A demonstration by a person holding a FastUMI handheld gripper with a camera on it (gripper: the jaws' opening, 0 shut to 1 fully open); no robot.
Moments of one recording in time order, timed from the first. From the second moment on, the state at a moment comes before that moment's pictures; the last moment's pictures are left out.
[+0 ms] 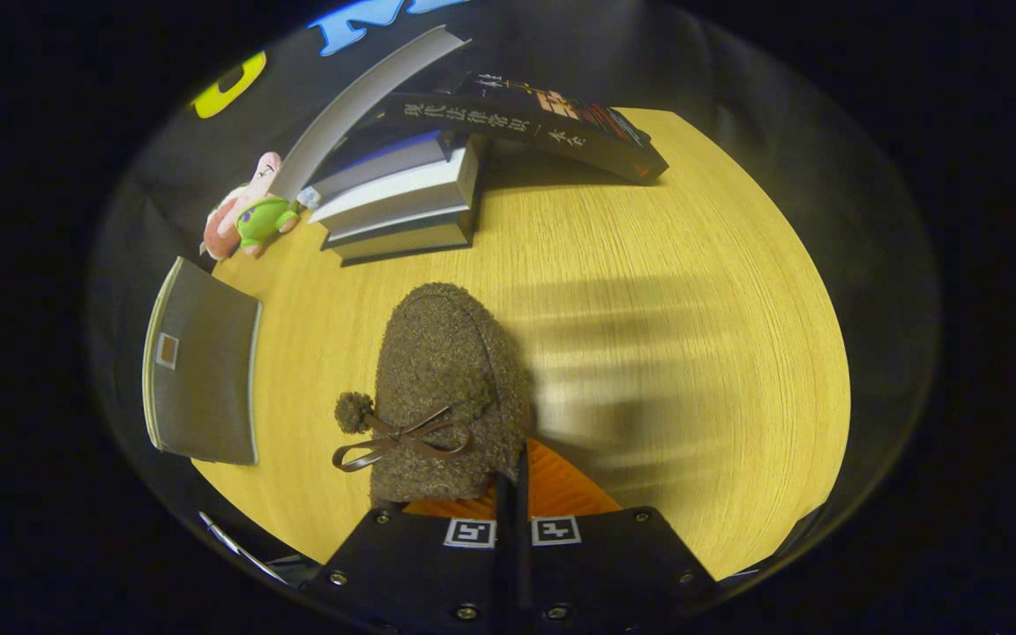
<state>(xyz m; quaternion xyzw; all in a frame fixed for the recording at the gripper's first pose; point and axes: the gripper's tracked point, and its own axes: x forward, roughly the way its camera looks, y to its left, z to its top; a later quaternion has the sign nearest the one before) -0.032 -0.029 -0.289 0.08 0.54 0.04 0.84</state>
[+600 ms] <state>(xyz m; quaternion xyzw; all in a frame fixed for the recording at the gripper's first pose) -0.001 0.119 -0.182 0.10 0.48 0.11 0.87</state>
